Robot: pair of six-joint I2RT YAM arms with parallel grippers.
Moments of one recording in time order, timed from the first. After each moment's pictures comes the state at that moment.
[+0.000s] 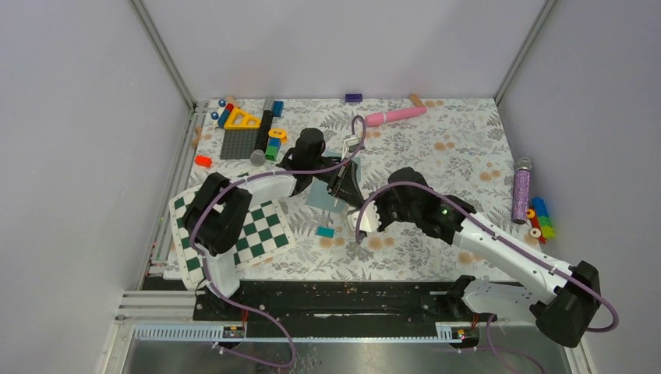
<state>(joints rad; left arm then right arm) -0.59 1.85 1.13 0.50 1.48 -0.84 0.80 1.09 0.88 -0.51 -0.14 -1.30</state>
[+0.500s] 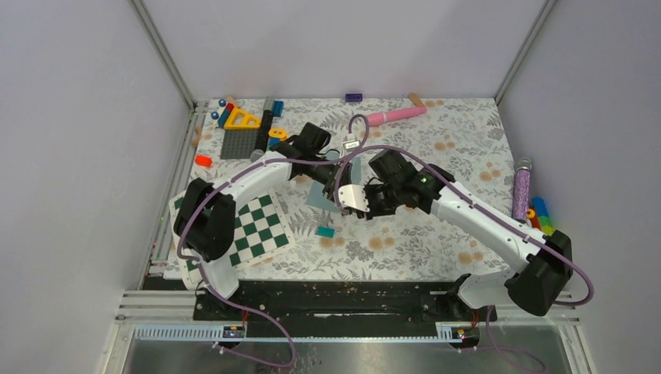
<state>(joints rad) -0.59 1.79 1.36 -0.49 1.34 -0.05 0.78 1.33 1.19 -0.86 -0.25 -1.02</state>
